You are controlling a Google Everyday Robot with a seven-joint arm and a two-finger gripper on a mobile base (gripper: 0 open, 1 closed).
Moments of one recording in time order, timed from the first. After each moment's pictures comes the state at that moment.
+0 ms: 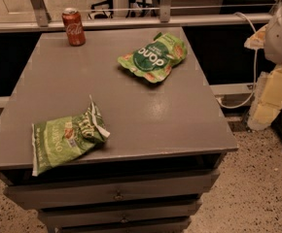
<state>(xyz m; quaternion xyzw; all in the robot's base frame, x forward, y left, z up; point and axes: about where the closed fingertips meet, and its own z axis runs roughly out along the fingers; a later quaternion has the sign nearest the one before) 0.438 -0.217 0.976 -0.60 0.78 -0.03 0.16</state>
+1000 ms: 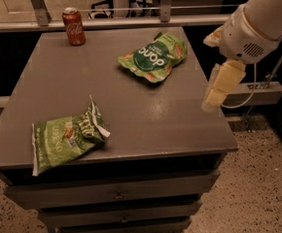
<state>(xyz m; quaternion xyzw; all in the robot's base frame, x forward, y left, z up) 0.507 -0.162 0.948 -0.62 0.75 0.04 0.23</state>
